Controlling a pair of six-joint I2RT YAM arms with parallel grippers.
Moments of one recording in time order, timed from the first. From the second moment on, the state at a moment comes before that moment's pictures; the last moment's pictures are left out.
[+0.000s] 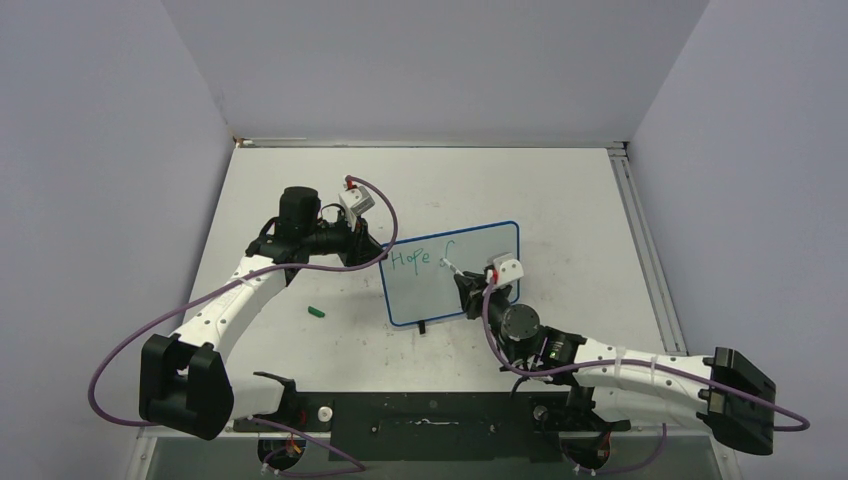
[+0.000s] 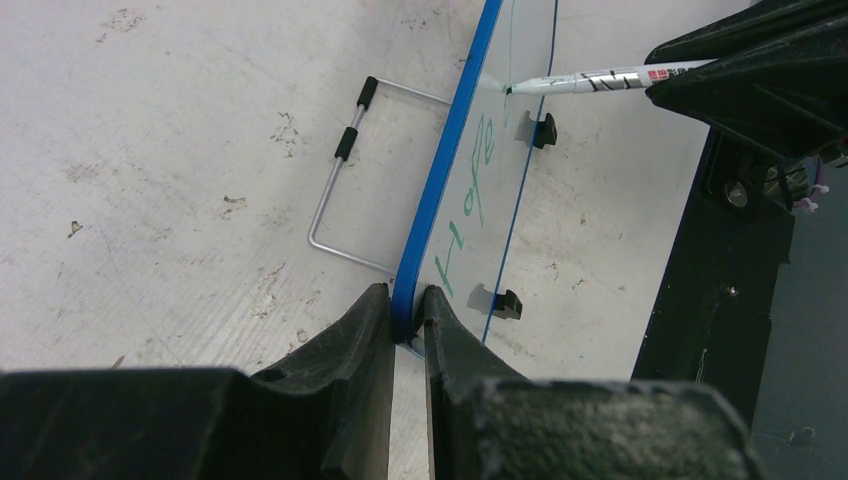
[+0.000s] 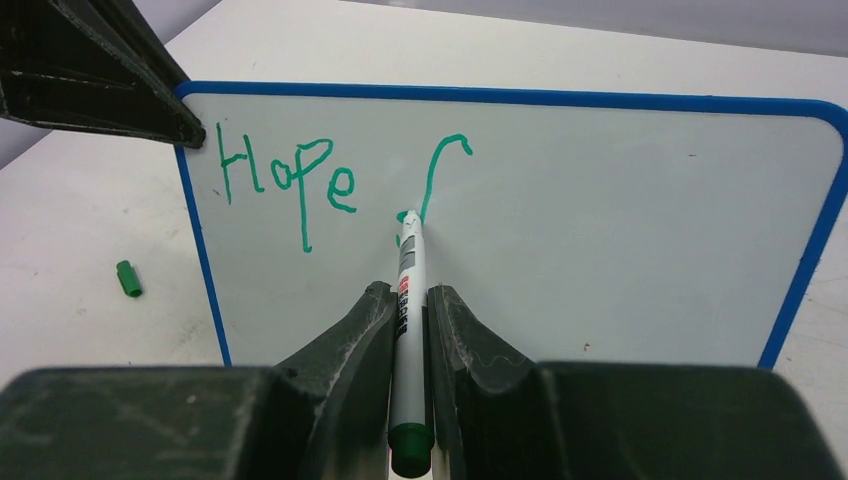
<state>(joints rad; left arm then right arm) -0.29 1.27 0.92 -0.28 0.81 0.14 1.13 0.95 0.38 0.48 0.66 0.19</state>
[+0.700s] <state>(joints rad) -0.29 1.27 0.92 -0.28 0.81 0.14 1.13 0.86 0.38 0.44 0.73 0.18</state>
